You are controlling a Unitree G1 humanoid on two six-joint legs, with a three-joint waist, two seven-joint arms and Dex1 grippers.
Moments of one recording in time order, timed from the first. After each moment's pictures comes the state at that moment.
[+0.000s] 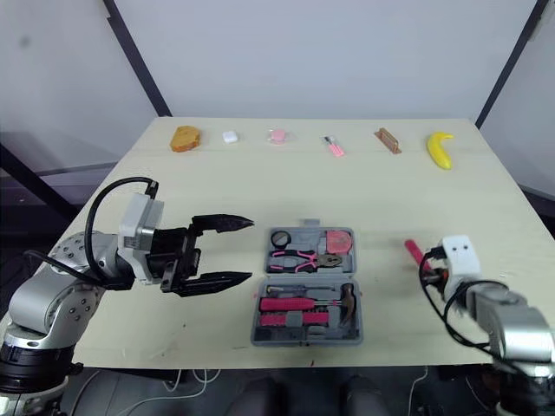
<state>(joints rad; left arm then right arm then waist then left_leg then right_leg) -0.24 0.78 0.15 -0.38 -0.74 0.41 -1.24 -0.09 -0.41 -0.25 -0.39 0.20 1.18 0.34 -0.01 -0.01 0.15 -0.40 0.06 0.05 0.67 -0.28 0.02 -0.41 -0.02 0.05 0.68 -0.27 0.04</state>
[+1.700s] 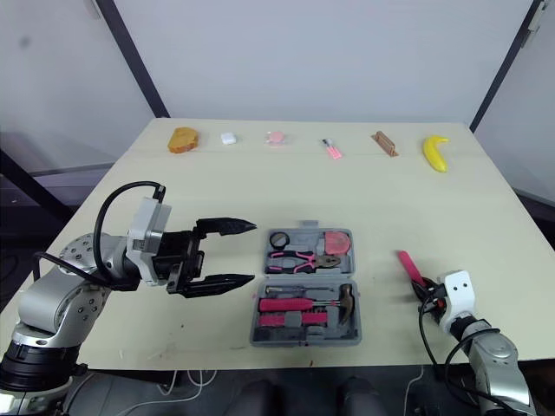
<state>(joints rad) -0.24 0.77 0.13 -0.35 -0.71 0.37 -1.25 0.06 -0.39 -0.21 0.17 0.23 0.09 0.60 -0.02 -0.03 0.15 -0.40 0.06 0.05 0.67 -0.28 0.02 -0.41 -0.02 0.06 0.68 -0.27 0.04</state>
